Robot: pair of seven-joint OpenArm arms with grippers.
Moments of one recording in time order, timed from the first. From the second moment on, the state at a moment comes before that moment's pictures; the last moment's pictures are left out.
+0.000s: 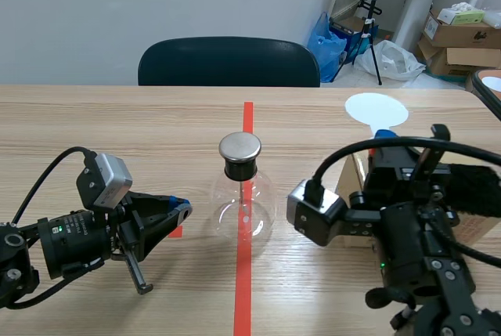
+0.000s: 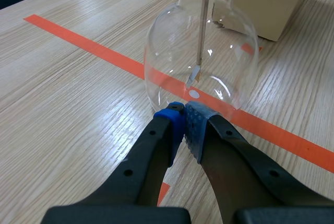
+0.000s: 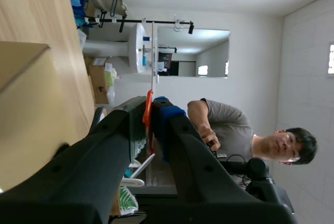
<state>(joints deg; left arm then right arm) -6.3 -29.7 35.8 55.2 -3.1 -31.4 -40.6 -24.4 16.7 -21.5 94.8 -89.2 -26.3 -24.7</state>
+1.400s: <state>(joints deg) 40.8 -57.6 9.0 100.1 -4.0 -31.5 -46.2 -34.5 2.2 10.7 84.1 -81.9 -38.5 20.2</state>
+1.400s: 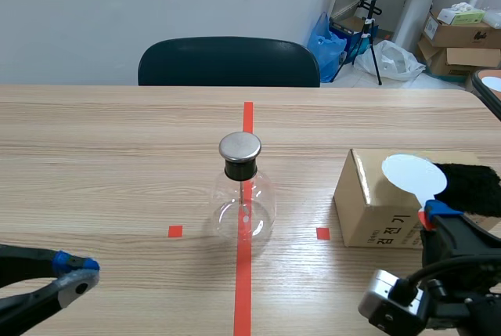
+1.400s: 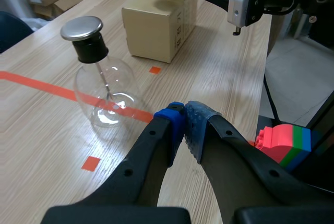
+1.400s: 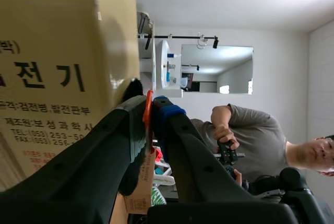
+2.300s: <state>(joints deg) 55.6 -58.1 -7.1 107.1 -3.3 -42.5 -53.9 -31.2 3.9 10.4 78.5 -81.7 -38.5 23.9</state>
